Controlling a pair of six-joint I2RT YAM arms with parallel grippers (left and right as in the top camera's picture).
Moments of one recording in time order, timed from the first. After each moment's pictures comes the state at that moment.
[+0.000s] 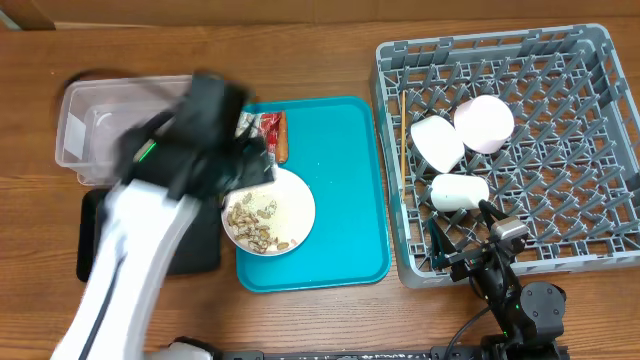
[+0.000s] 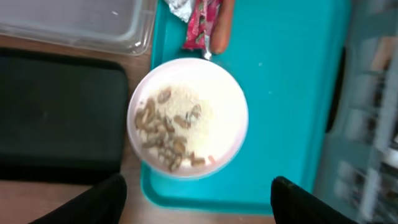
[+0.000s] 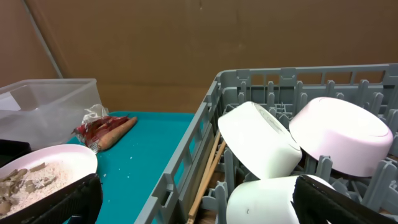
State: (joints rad) left arm -0.35 1.53 1.65 -1.38 -0.07 -0.57; right arm 0.10 0.02 0.06 -0.13 -0.28 0.10
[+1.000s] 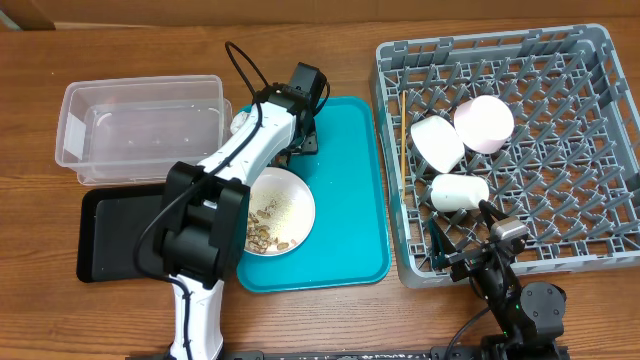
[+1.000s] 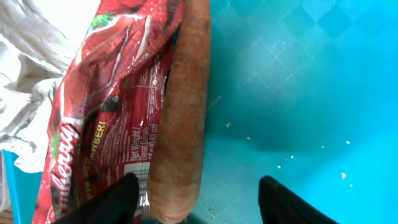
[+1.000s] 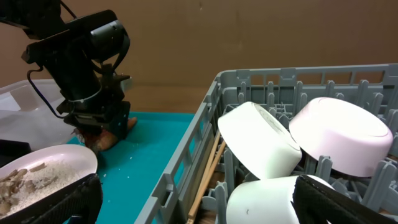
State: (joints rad) left arm -0.40 2.15 1.65 -0.86 -0.21 -0.50; right arm 0.10 0.01 0.06 -0.13 -0.28 0.10
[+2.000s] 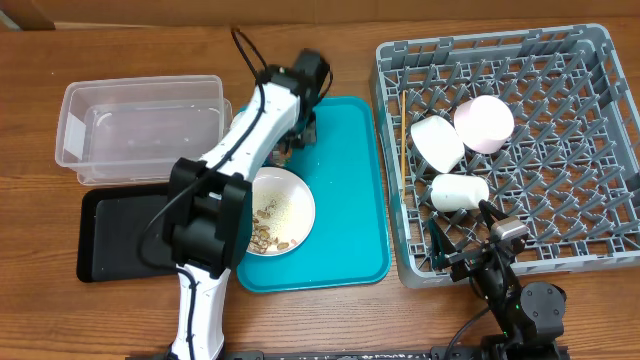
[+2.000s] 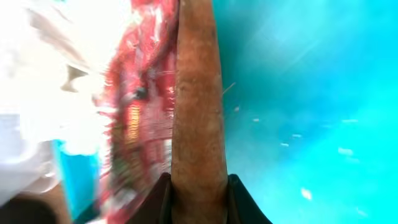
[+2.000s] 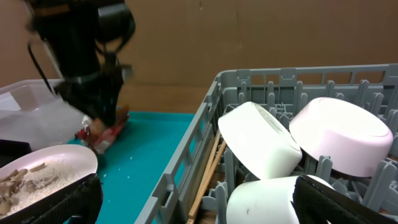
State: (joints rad) left arm -0.40 2.23 1.92 -1.17 -0.22 -0.46; right arm 0.10 0.01 0.06 -0.13 -0.28 0.10
